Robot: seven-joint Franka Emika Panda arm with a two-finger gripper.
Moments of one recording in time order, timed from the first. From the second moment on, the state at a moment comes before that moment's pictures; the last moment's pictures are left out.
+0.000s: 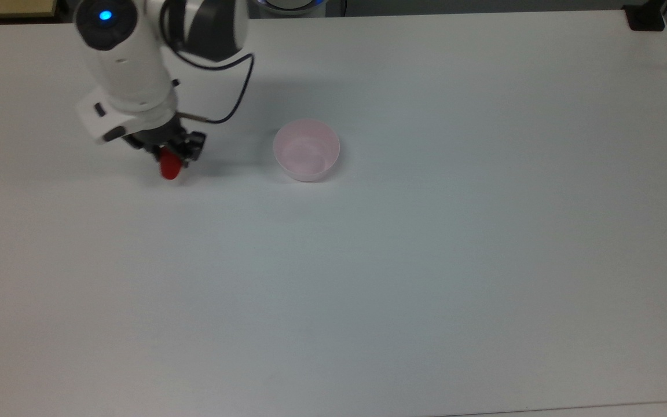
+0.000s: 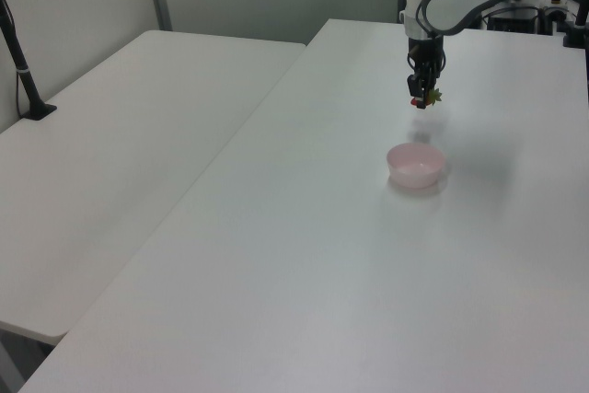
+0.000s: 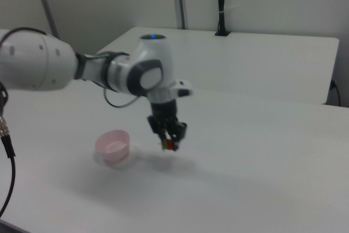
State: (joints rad) arm -0.21 0.33 0.00 -1.80 -0.10 2.07 -0.01
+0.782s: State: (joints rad) arm 0.00 0.24 0.14 -1.81 -0.10 1.85 0.12
